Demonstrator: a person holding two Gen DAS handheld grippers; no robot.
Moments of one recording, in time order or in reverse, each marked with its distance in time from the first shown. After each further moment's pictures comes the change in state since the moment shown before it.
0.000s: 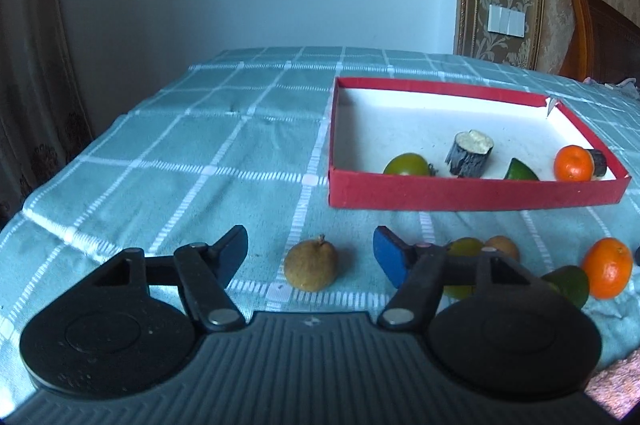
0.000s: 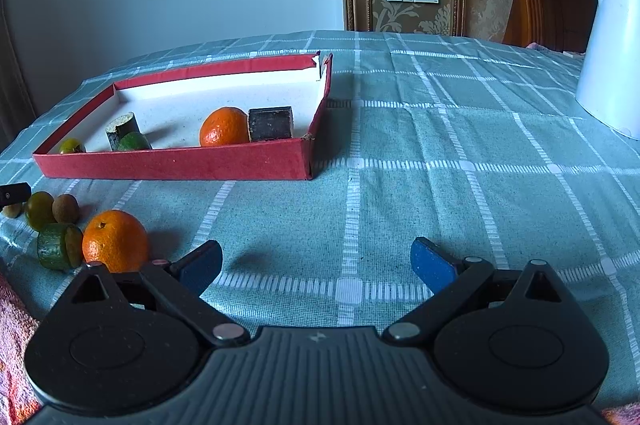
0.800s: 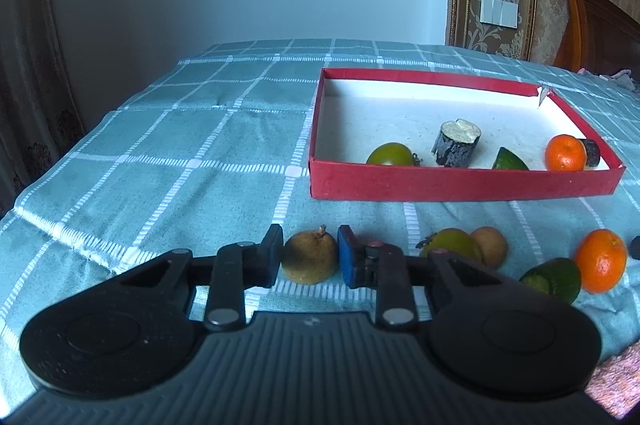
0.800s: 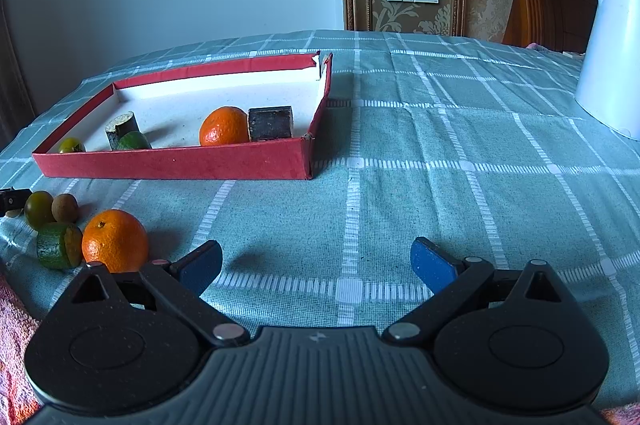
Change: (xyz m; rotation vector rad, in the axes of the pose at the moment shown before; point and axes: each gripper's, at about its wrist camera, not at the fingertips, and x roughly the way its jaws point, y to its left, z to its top) left arm -0.004 -0.011 -0.001 0.020 0.008 -0.016; right arm 0.000 0.001 0.001 0.001 0.000 0.001
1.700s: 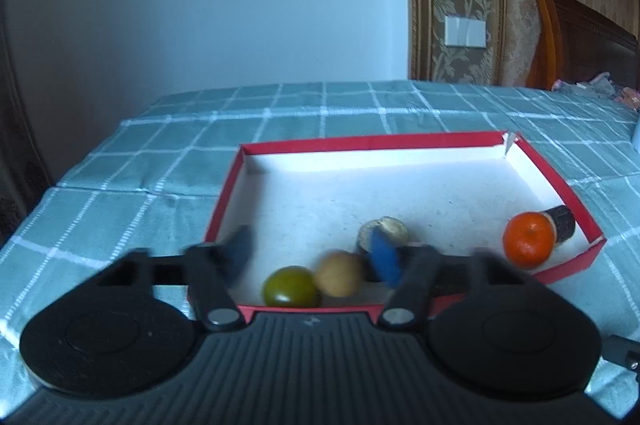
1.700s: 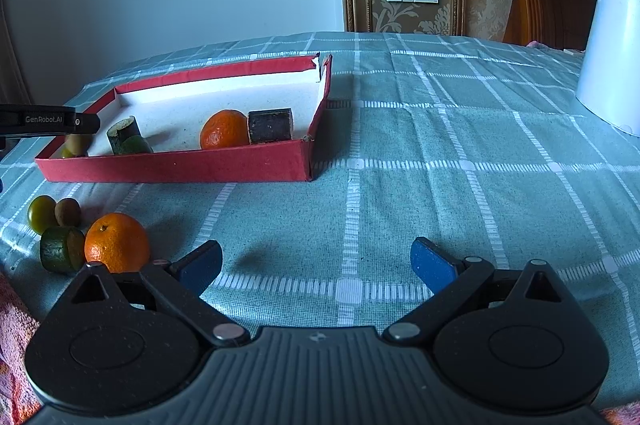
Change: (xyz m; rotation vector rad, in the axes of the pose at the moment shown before) left arm 0.031 -0.065 0.062 0.058 -0.091 -0.046; right arm -0.001 -0.003 0.000 0.013 -0.005 0.010
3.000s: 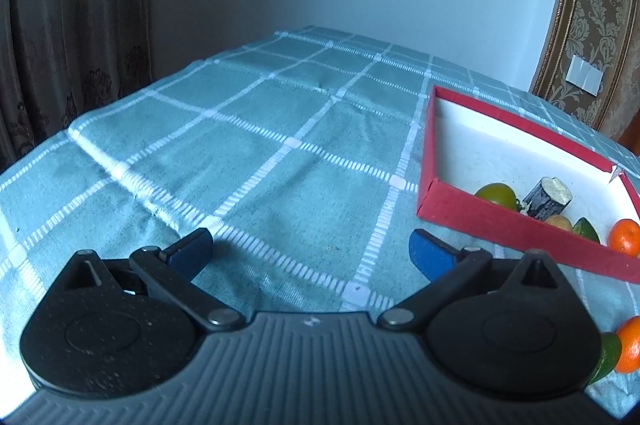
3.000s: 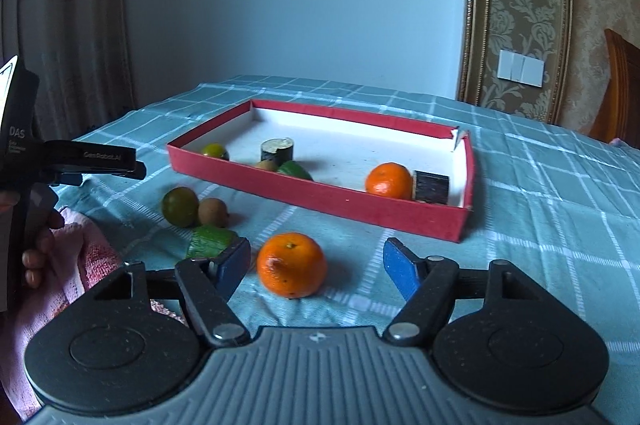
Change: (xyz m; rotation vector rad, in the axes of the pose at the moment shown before) left arm -0.029 0.115 -0.069 -0.353 0.119 0.200; right arm -0.036 0.083 -0.004 -0.261 -0.130 0.209
